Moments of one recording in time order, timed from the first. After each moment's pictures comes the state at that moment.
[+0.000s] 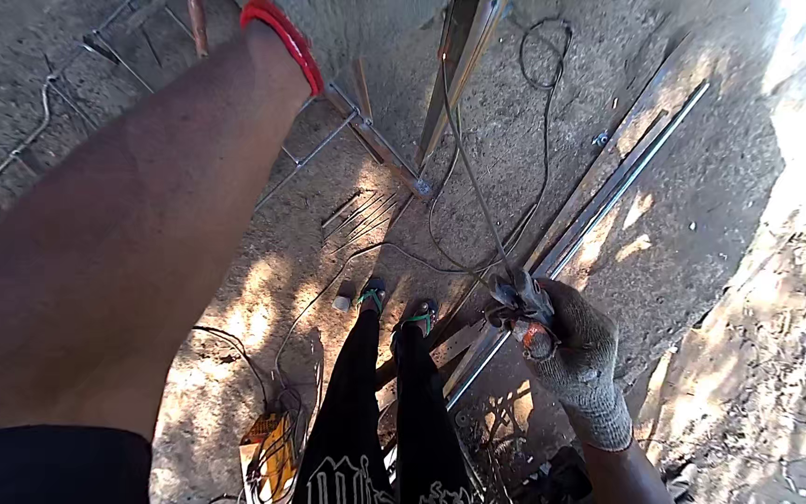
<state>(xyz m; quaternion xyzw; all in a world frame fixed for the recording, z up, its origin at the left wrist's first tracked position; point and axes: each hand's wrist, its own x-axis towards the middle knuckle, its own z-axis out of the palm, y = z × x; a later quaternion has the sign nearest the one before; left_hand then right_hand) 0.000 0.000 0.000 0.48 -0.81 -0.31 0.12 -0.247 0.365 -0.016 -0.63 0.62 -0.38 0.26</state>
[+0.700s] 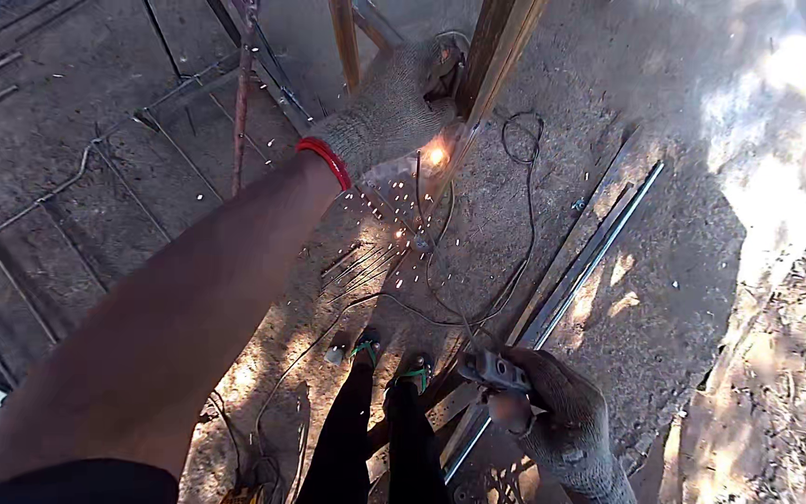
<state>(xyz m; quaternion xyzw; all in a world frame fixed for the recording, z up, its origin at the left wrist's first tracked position) -0.033 0.015 0.056 0.38 -0.86 -0.25 0.21 -0.242 0.365 -0.003 -0.69 0.61 -0.34 0.19</state>
